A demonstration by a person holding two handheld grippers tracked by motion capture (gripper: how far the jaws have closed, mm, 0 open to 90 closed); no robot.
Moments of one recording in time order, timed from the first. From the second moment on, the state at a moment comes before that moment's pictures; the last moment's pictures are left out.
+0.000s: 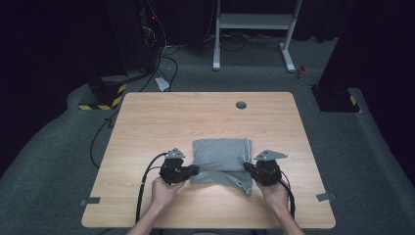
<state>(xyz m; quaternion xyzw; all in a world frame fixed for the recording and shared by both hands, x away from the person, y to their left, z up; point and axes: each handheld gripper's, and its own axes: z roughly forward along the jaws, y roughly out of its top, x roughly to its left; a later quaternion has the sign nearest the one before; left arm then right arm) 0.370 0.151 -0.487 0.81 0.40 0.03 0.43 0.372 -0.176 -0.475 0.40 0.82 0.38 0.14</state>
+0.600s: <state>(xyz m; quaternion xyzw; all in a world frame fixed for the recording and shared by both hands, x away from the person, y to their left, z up) 0.351 0.157 -0.480 0.82 0.38 0.02 0.44 0.360 -0.166 -0.468 0.38 0.83 0.40 0.13</state>
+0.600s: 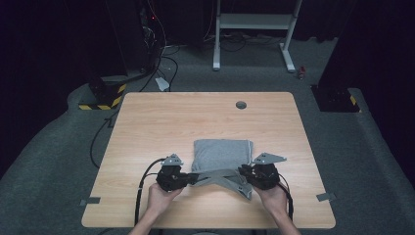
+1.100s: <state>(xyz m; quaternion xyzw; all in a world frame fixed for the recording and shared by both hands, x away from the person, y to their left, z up) 0.331 0.169 -0.477 0.81 0.36 0.00 0.45 0.340 -0.175 -0.501 0.39 0.85 0.34 0.10</state>
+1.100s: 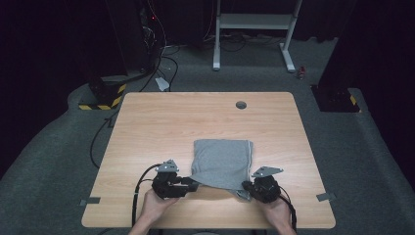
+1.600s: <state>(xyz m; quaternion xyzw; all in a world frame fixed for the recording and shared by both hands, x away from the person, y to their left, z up) 0.331 0.189 -0.473 0.78 0.40 0.03 0.48 0.355 -0.159 -0.500 0.42 0.83 0.33 0.15</state>
